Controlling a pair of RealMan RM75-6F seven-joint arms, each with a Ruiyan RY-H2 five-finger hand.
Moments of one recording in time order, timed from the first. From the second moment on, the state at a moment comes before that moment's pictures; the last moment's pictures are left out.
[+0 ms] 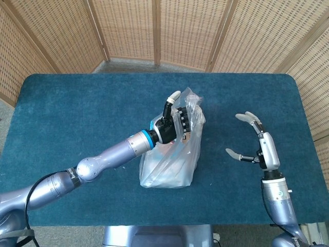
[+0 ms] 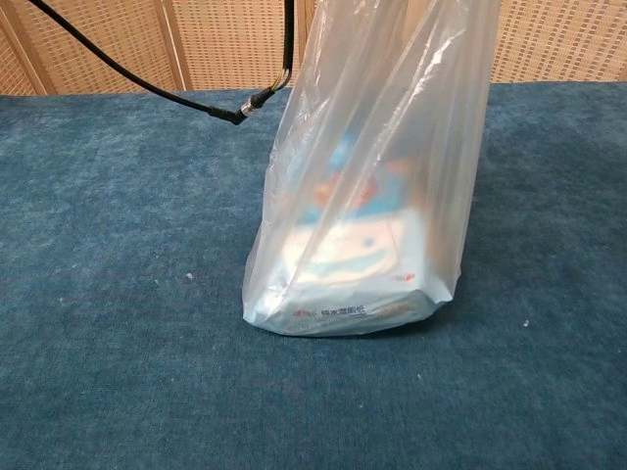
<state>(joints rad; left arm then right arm) -0.92 -1.69 -0.99 -1.52 0.63 0.05 -0.94 0.34 -1.27 0.28 -1.77 -1.41 1.38 0.51</state>
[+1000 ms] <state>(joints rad) -1.10 -1.67 -0.83 -1.48 0.58 0.17 -0.89 0.34 -1.27 0.28 -1.76 -1.43 1.39 0.54</state>
